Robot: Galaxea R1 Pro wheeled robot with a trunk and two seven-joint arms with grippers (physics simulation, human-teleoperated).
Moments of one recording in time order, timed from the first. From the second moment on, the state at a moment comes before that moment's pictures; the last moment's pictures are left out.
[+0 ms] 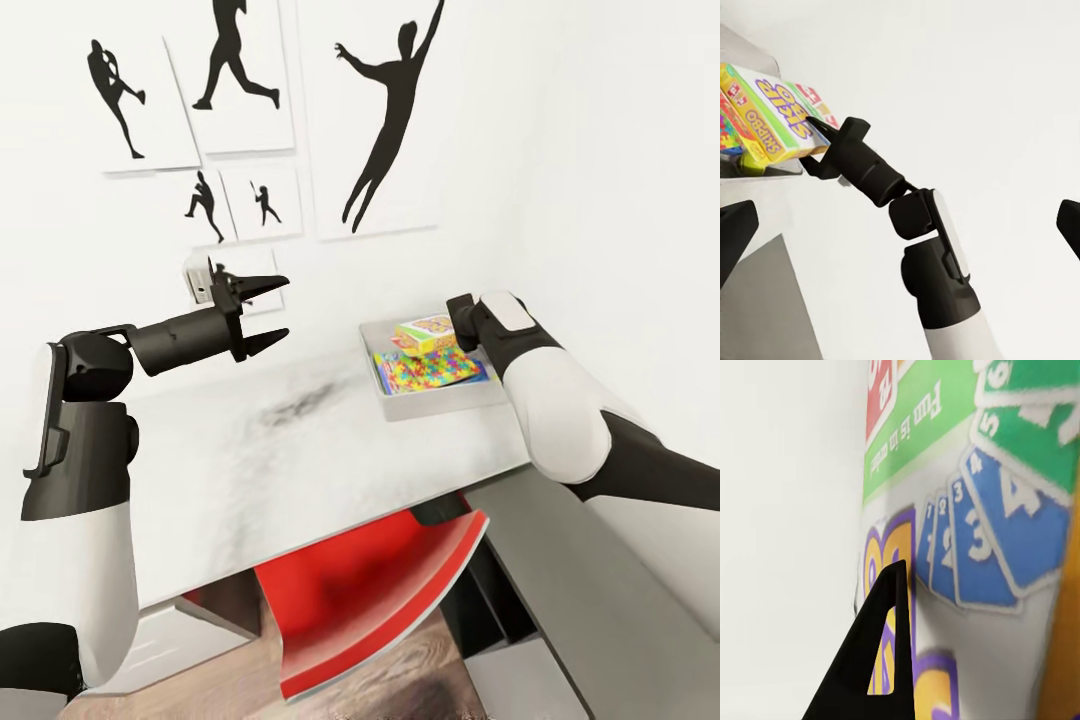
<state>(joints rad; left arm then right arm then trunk) -0.97 0.07 0.10 -1.61 2.11 1.02 0.79 -1.56 0.12 -0.43 -0.32 -0.84 0.15 -0.50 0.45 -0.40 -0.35</state>
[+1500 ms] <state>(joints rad) -0.98 0.07 0.07 -1.61 2.11 1.01 0.79 -1.61 0.12 -0.43 -0.32 -0.84 0.15 -0.50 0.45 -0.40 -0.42</state>
